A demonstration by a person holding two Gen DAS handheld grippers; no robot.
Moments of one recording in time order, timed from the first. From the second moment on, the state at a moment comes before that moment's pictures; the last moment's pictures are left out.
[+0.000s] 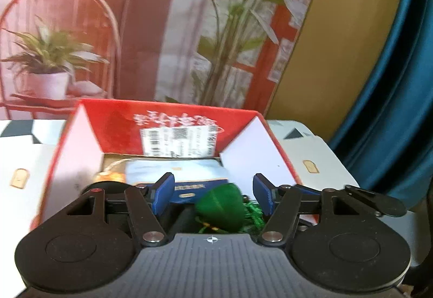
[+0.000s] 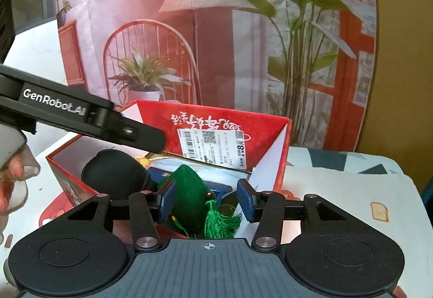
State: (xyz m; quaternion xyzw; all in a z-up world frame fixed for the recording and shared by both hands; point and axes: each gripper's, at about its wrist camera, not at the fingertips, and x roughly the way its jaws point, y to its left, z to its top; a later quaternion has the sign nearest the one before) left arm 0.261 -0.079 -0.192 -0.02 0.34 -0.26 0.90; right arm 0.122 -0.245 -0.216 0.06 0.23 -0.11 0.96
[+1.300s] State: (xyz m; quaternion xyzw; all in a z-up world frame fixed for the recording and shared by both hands) left arm 0.115 0.064 -0.296 -0.11 0.45 -0.11 0.88; right arm 0.032 -0.183 -0.309 0.11 0.27 -0.13 0.95
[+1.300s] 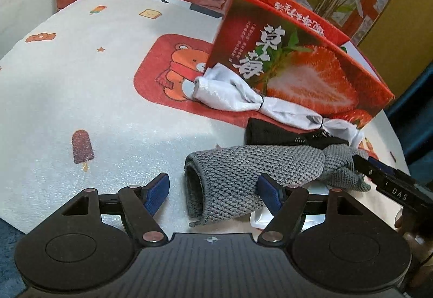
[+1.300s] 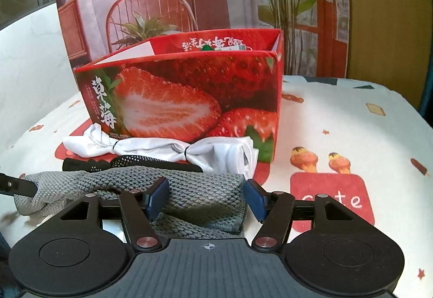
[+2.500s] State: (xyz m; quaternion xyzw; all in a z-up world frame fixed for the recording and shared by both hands) left arm 0.128 0.044 -0.307 -0.04 0.43 -0.14 0.89; right arm 0.035 -0.188 -0.323 0.16 0.29 -0.11 0.94
